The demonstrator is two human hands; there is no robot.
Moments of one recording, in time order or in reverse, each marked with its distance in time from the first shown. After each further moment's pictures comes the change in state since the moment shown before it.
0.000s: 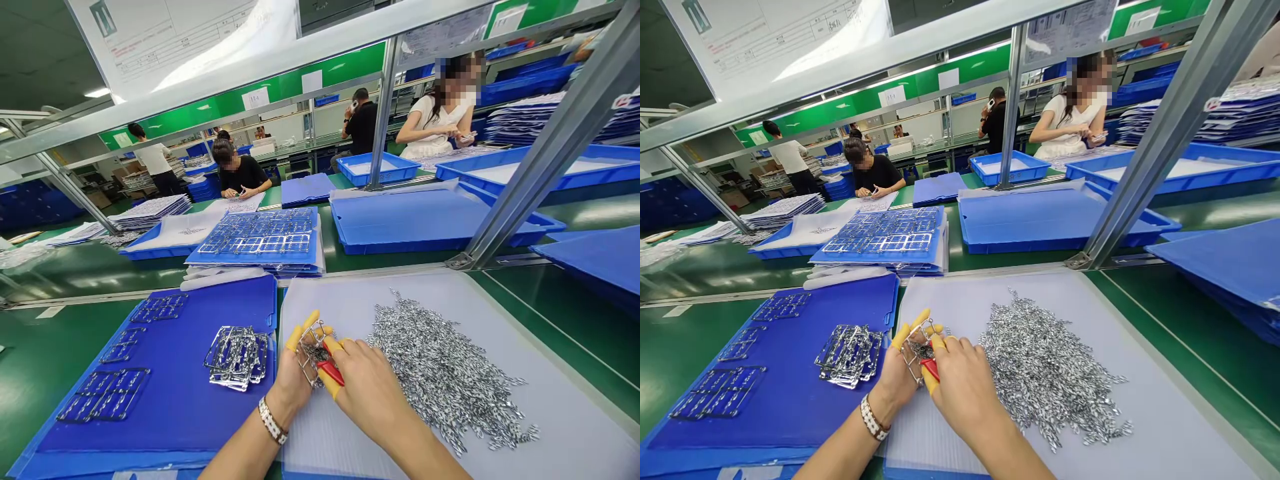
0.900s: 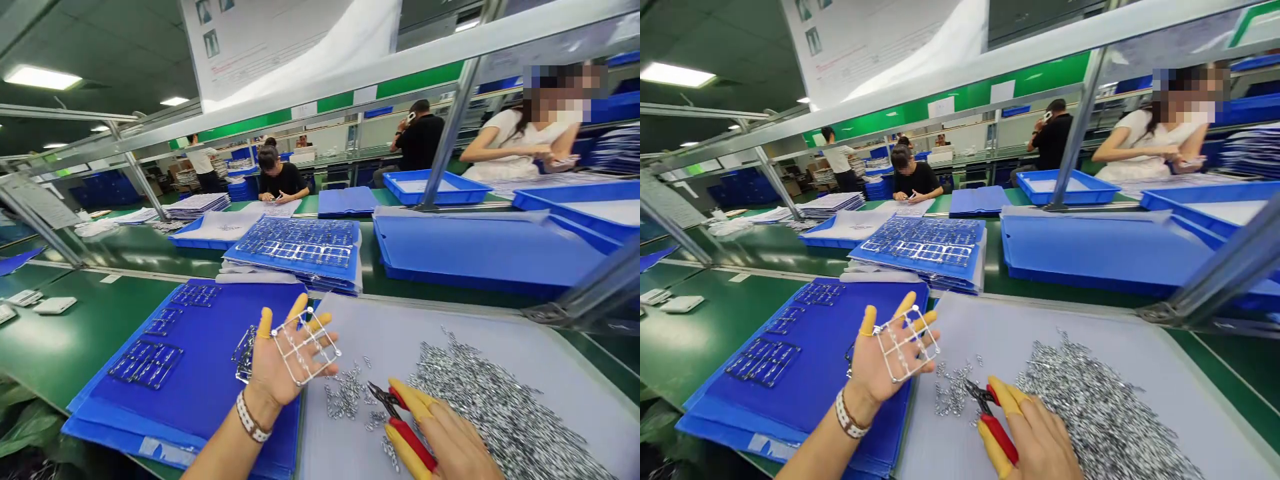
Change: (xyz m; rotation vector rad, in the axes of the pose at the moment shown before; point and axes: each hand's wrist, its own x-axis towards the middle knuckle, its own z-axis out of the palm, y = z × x) left_hand -0.039 0.095 0.009 -0.138 -0.229 0.032; right_hand -0.027 0.059 0.037 0.090 0.519 -0.301
